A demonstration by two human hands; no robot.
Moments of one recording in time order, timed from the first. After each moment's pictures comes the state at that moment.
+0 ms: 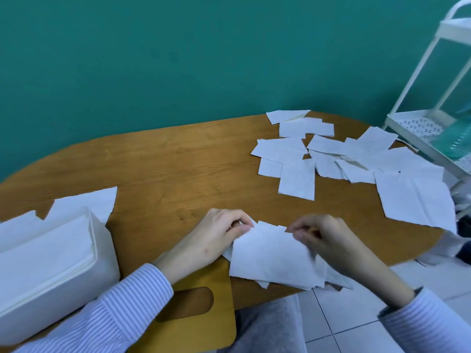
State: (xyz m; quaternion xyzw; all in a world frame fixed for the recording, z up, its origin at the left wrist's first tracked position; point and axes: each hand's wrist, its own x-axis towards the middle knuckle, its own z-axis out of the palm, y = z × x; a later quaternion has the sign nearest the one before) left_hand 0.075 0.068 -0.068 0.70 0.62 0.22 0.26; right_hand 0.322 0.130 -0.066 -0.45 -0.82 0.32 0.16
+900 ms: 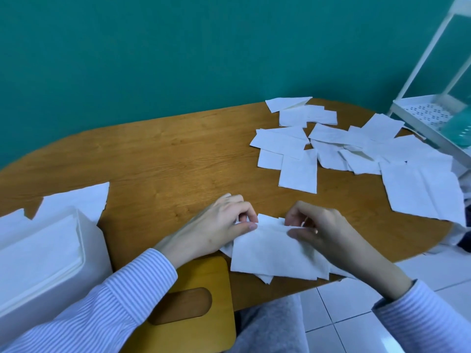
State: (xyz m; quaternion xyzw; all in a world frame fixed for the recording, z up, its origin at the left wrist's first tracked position) left_hand 0.071 0.092 -0.076 0.76 0.59 0.16 0.23; right_hand 0.316 0.137 -0.068 -0.42 -0.84 0.30 0.15
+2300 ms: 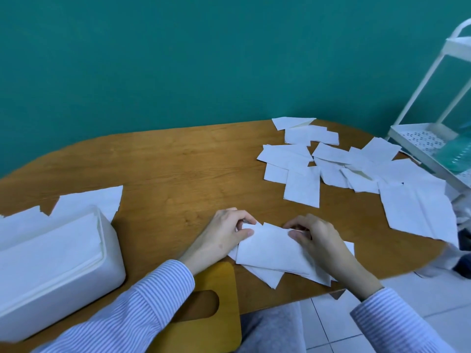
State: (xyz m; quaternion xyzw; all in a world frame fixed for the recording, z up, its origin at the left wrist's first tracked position) left_hand 0.067 0.089 -0.104 0.66 0.66 0.25 0.25; right_hand 0.303 0.151 -0.107 -0.47 -0.84 0.22 0.18
